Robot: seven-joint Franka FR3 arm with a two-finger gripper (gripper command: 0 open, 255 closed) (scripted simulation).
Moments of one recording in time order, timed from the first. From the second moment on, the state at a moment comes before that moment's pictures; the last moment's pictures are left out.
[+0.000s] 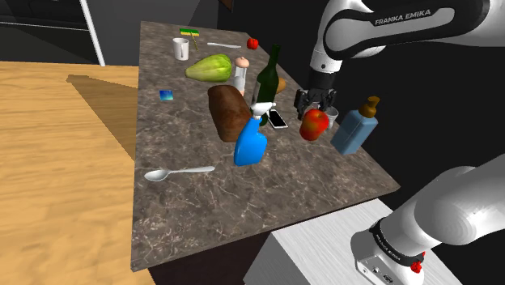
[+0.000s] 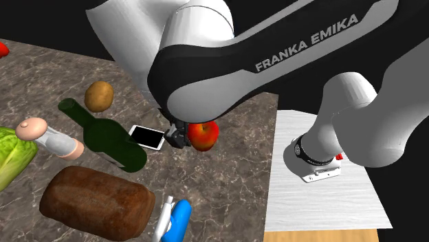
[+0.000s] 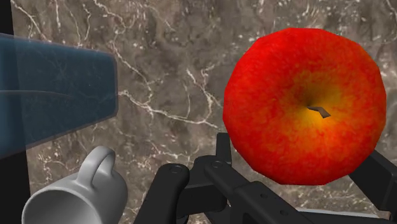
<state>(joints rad) -0.07 -0.25 0.06 -2.31 0.03 1.88 0.29</state>
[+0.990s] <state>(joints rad) -0.07 -0.29 0.05 -2.15 0.03 1.68 0.28</state>
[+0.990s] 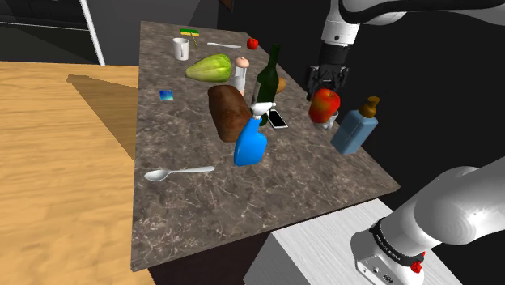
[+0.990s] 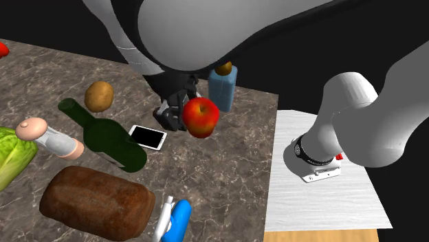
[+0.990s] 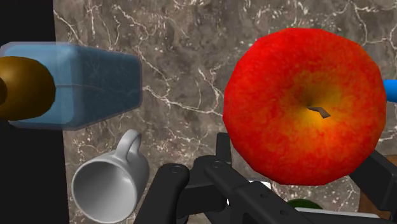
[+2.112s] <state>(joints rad) -0.23 0.02 -0.16 -1.76 -0.05 1.62 -0.07</state>
